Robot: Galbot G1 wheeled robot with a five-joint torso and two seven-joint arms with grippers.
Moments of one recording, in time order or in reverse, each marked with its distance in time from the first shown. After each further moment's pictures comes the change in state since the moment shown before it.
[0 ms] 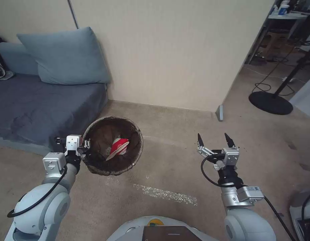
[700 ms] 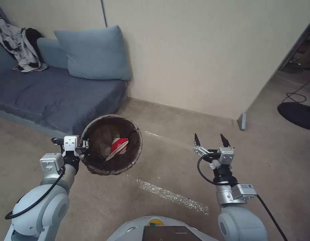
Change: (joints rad) left arm 0.009 -0.016 -0.007 -0.005 -0.027 0.008 -0.030; right arm 0.030 0.037 -0.039 -0.032 -0.008 -0.007 0.003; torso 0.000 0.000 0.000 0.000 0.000
